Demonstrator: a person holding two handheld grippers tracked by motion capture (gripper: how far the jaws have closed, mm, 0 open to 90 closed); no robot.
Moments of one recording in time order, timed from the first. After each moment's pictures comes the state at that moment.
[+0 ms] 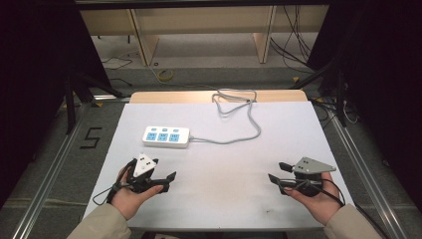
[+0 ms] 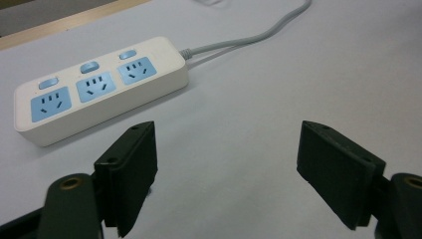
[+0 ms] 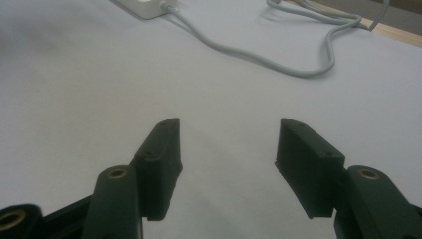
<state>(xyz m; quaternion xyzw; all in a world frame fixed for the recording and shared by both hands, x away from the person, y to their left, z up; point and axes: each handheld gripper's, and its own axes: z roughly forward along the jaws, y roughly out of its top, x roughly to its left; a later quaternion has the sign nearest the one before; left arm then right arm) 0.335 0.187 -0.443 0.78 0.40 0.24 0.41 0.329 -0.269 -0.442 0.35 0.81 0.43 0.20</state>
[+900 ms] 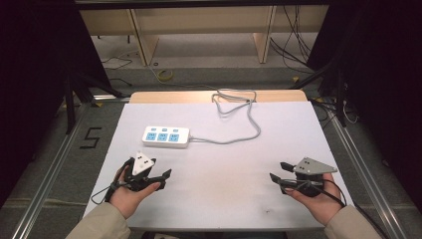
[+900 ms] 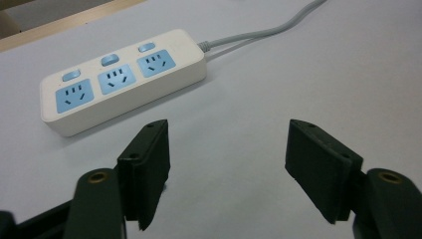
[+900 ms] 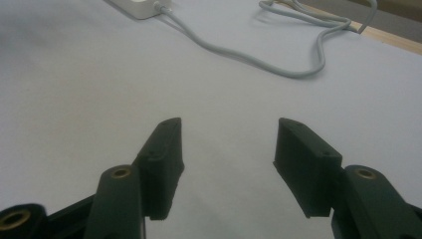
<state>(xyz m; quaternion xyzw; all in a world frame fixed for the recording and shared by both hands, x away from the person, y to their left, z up) 0.338 0.193 -0.442 0.78 0.42 0.25 0.39 0.328 -0.272 -0.442 0.35 0.80 0.42 0.22</state>
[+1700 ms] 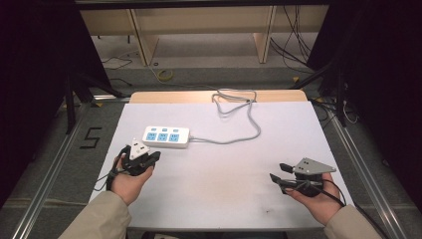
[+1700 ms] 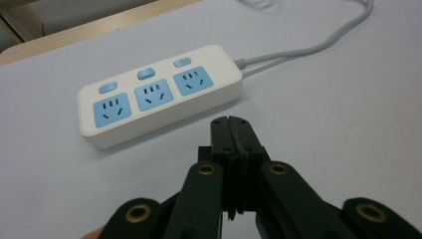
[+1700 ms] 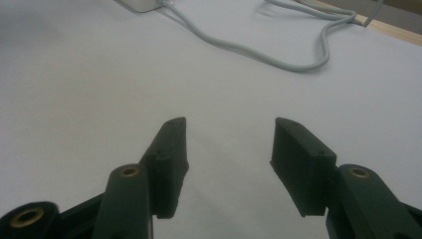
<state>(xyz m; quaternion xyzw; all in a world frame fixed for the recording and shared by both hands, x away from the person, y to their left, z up) 0.367 0.202 -0.429 0.77 0.45 0.26 0.38 0.330 -0.272 -0.446 0.35 0.81 0.42 0.21</state>
